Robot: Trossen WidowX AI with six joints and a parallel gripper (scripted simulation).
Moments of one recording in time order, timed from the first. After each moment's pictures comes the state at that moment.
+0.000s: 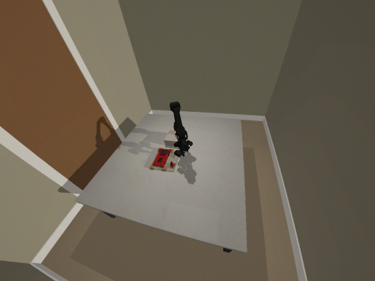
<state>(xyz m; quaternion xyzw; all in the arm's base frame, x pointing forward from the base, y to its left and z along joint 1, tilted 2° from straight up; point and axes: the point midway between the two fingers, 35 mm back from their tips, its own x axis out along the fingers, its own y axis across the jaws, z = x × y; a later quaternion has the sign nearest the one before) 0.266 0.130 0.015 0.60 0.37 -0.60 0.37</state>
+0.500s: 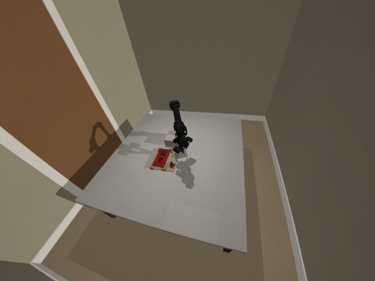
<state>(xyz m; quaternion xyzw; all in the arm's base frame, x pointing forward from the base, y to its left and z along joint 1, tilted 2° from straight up) 0.267 0.129 0.061 0.60 0.37 -0.61 0.36</state>
